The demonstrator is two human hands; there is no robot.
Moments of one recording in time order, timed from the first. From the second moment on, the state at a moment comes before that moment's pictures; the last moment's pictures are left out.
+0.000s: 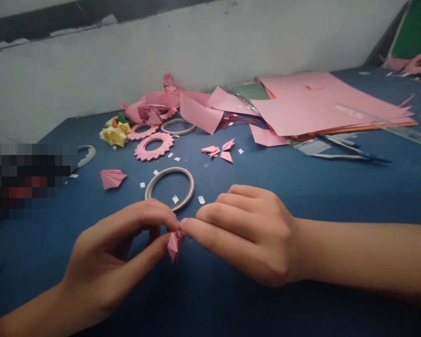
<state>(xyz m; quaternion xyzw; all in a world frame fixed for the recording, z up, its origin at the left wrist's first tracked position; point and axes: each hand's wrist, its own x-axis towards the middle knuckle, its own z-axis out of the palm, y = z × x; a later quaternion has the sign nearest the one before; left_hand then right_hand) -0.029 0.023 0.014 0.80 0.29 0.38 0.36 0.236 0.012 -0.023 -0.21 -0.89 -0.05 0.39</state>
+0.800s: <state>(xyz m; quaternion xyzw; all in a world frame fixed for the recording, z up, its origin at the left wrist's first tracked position) -0.029 0.005 0.008 0.84 0.34 0.39 0.17 0.223 -0.009 -0.018 -0.23 -0.89 0.01 0.38</state>
